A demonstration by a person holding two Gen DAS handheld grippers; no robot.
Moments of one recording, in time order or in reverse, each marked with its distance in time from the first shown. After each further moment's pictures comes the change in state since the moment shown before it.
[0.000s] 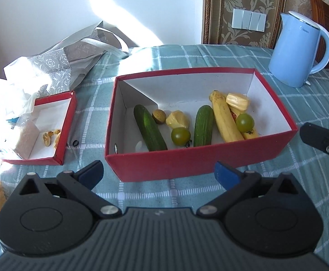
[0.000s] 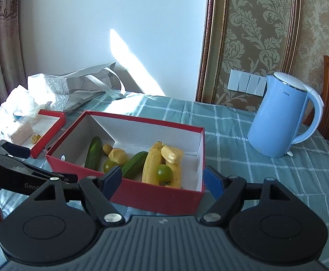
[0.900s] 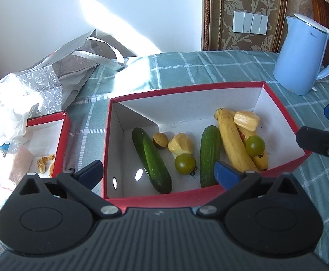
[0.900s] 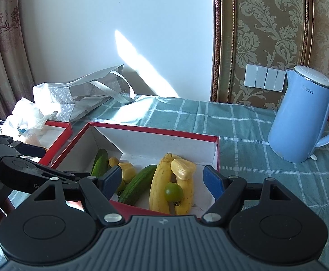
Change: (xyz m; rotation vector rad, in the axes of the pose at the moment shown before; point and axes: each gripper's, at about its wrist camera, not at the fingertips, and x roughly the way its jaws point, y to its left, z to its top) left arm 0.034 0.002 0.037 0.040 -0.015 0.006; right arm 0.044 -0.022 0.024 0.054 0.021 0.118
